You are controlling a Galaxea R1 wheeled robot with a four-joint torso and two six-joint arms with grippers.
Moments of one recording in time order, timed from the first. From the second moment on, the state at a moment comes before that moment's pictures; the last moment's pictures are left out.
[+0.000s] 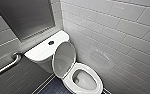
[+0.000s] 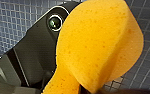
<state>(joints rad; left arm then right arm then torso) 1.55 2.51 -1.64 -0.52 -0.25 0.81 -1.39 2.26 -1.80 -0.37 0.13 0.73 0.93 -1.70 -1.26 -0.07</state>
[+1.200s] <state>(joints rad) 1.48 2.47 -1.64 -0.52 -0.23 0.80 -1.57 2.54 -2.15 -0.49 0.26 0.73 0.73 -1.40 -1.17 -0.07</state>
